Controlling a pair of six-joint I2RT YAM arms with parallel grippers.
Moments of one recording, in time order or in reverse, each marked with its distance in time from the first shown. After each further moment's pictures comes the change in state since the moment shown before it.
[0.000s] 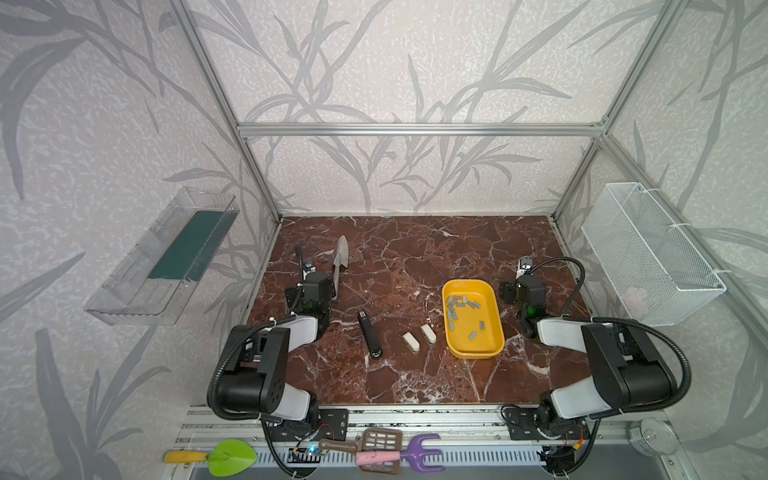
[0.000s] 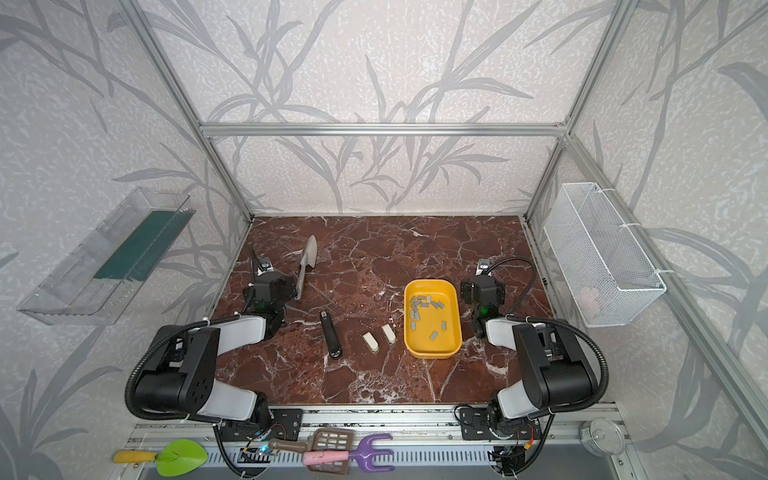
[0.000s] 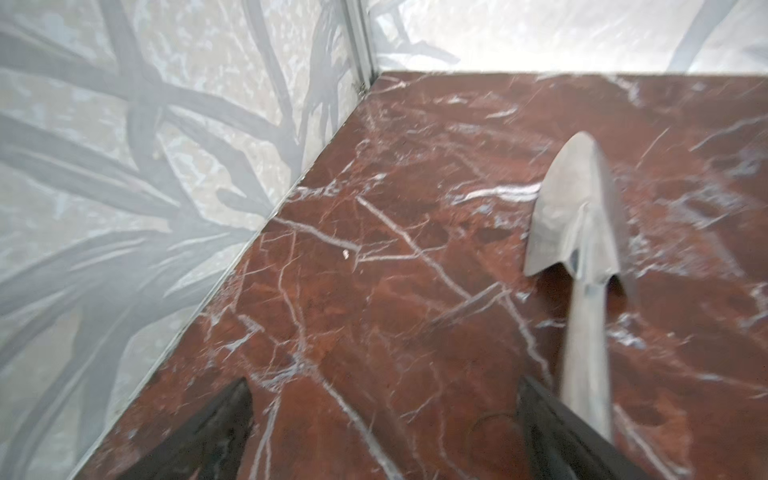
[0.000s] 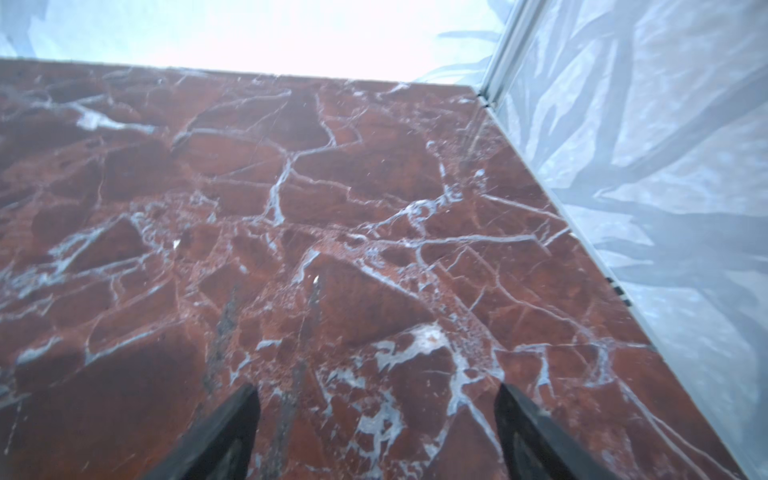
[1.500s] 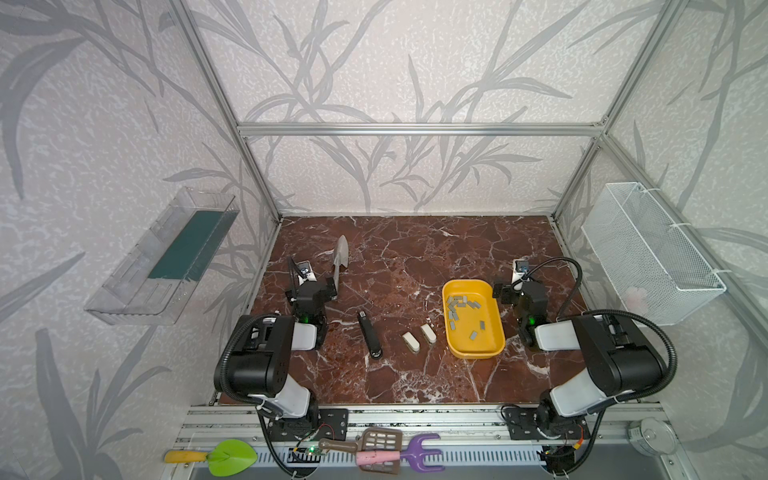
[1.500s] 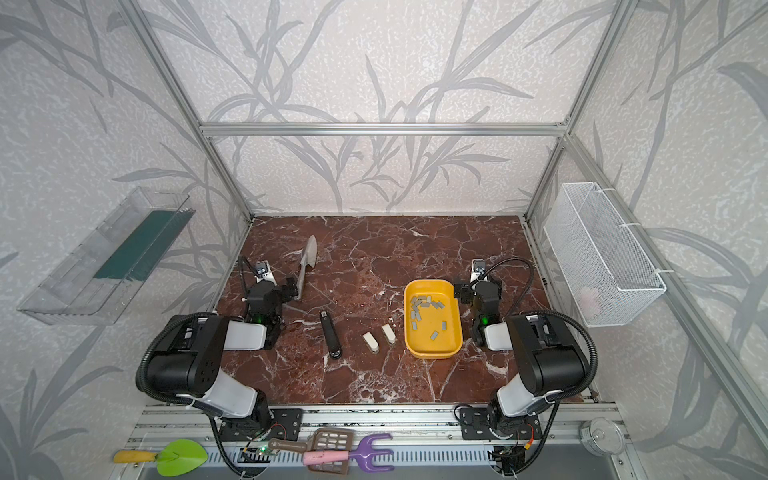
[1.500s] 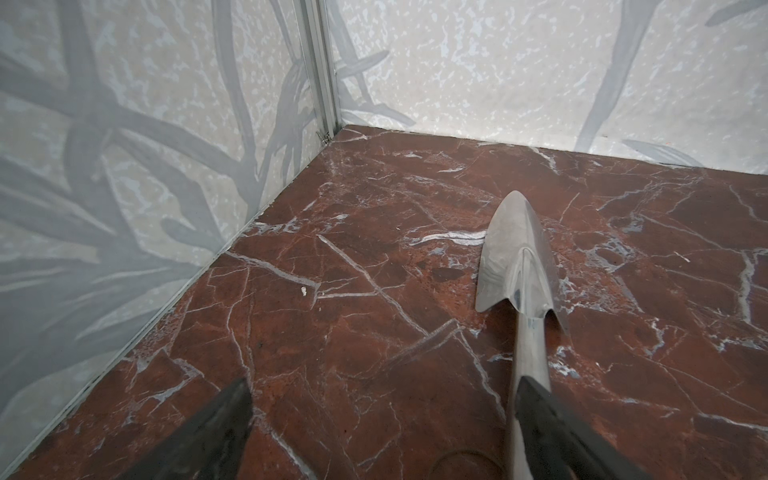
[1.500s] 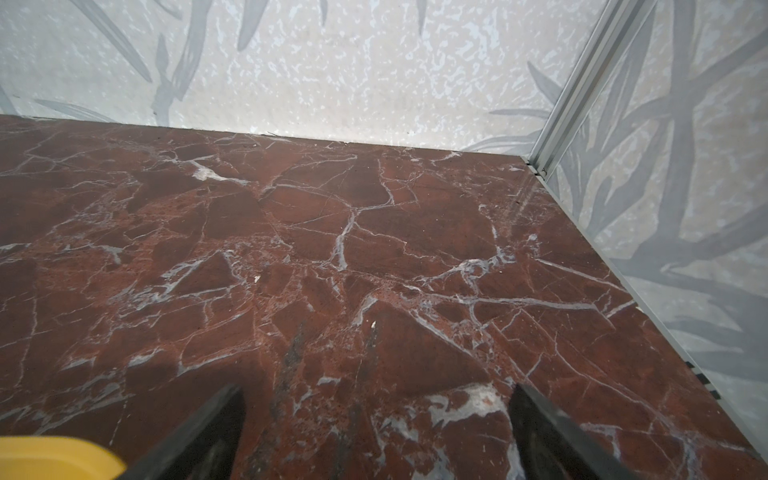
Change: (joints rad) left arm 0.039 0.082 -0.109 0.334 0.130 0.003; right arm -0.004 0.071 -0.090 0.349 -0.146 -0.071
